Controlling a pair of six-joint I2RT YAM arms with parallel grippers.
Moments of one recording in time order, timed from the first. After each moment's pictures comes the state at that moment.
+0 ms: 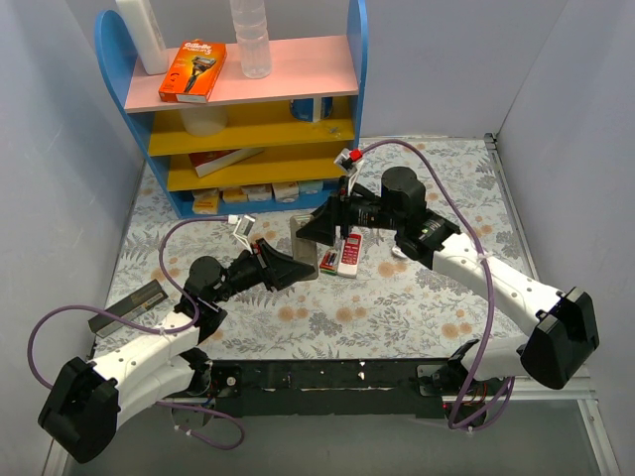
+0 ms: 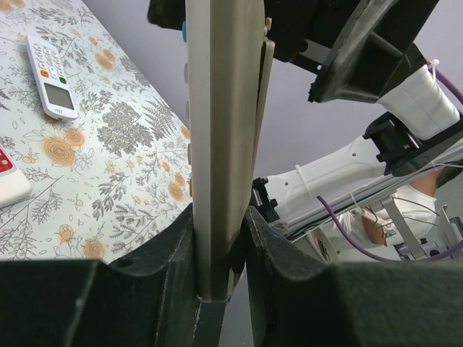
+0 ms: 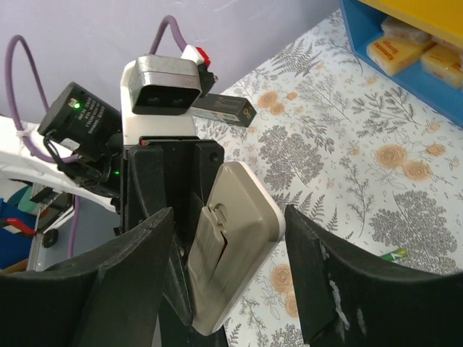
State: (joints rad) left arm -0.59 0.89 0.31 0.76 0.56 -1.00; right arm 0.75 1.33 1.11 0.06 -0.62 0.44
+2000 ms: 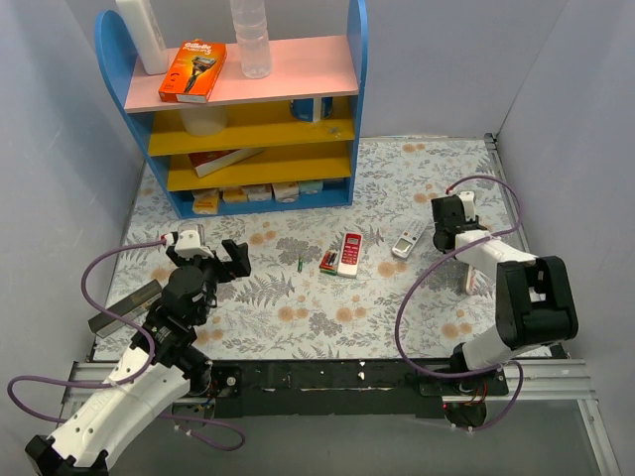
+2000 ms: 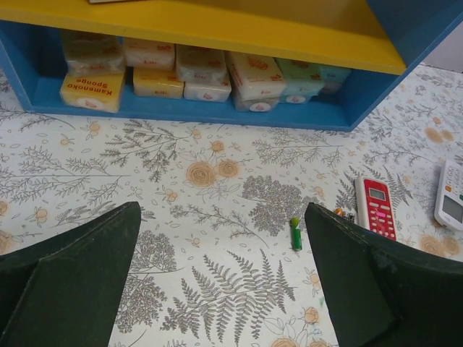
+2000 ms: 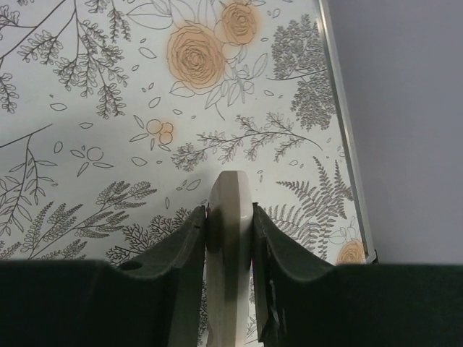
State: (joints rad) left arm -0.59 0.47 0.48 -0.18 -0.49 -0.35; right arm 0.18 1.49 0.77 -0.26 0.73 0.08
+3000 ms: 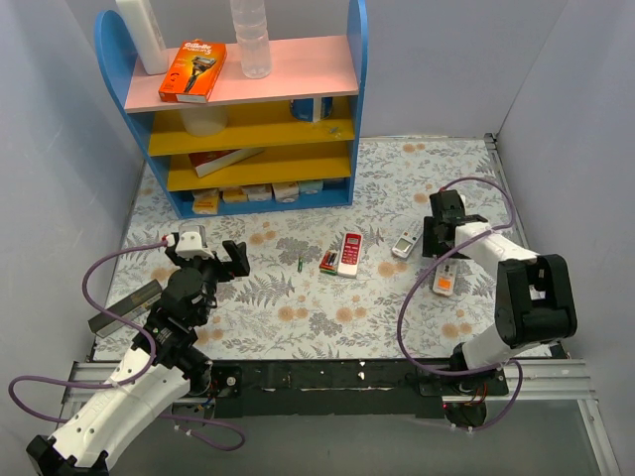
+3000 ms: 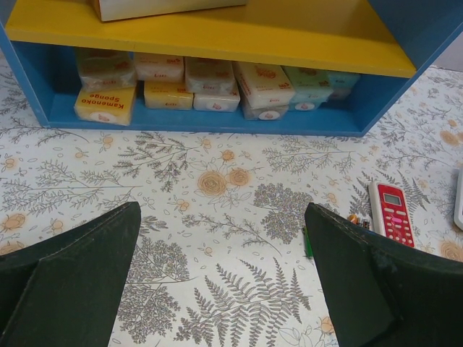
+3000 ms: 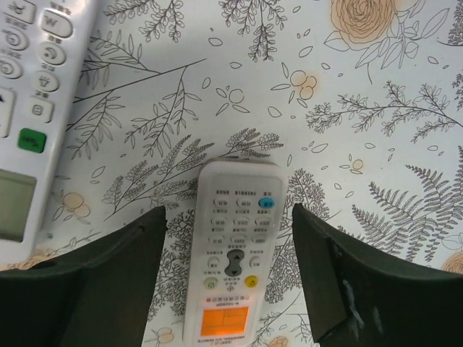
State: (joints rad) left arm -0.59 0.43 0.43 -0.13 -0.51 -0.28; right arm 0.18 1.55 0.88 -0.46 0.36 0.20
